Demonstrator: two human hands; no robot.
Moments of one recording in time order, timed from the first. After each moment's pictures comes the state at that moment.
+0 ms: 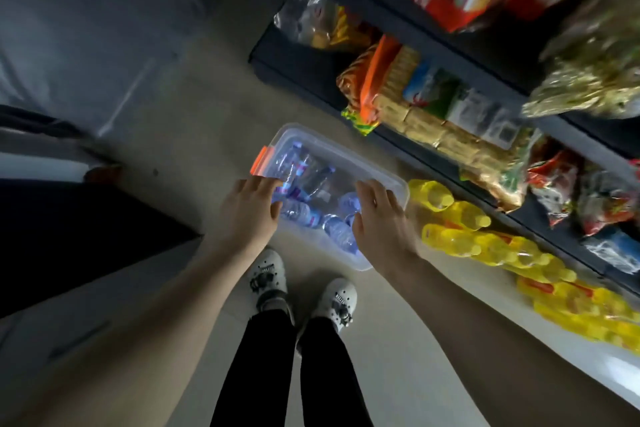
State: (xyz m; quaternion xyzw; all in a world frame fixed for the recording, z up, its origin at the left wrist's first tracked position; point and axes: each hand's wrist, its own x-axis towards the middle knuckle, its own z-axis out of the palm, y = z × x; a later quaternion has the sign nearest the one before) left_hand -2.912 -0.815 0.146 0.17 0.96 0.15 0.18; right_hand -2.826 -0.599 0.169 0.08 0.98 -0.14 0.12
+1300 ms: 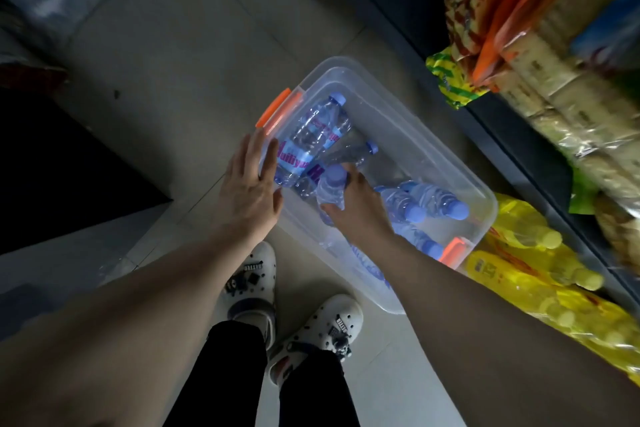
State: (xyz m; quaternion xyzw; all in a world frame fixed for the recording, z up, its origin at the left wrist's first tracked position) left_hand -2.890 -0.853 -0.114 0.13 0.97 0.03 0.21; right_hand -2.877 -0.656 -0.089 0.13 0.88 -0.31 0.33
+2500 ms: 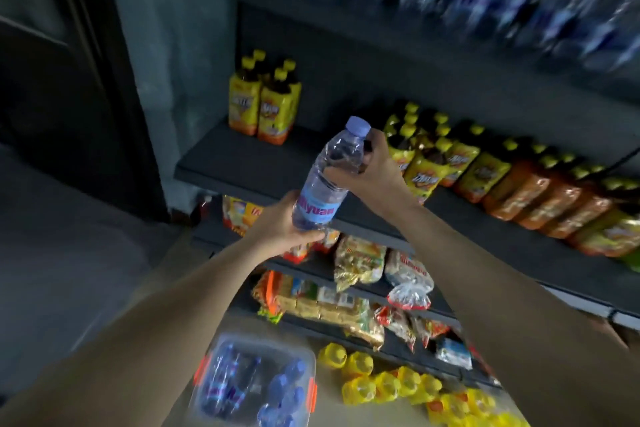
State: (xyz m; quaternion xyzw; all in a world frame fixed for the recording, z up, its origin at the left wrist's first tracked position) left_hand -3.012 -0.673 0.637 0.37 0.81 0.42 0.18; right_hand -2.922 -0.517 0.754 0.21 0.87 -0.41 -0.18
